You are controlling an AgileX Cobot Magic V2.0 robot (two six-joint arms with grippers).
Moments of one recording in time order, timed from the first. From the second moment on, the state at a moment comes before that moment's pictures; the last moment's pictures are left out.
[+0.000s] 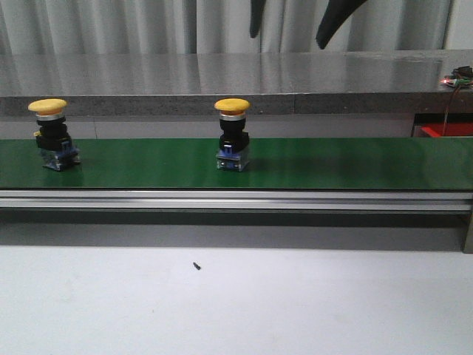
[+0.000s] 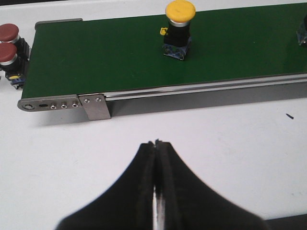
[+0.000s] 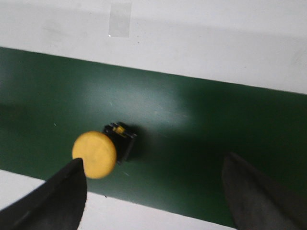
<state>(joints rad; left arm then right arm) 0.18 0.55 -0.62 -0.36 0.85 0.40 0.46 1.96 -2.05 0.05 1.25 0.44</state>
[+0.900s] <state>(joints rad) 0.18 0.55 -0.62 -0.36 0.85 0.40 0.52 2.13 -2.16 0.00 1.25 0.61</state>
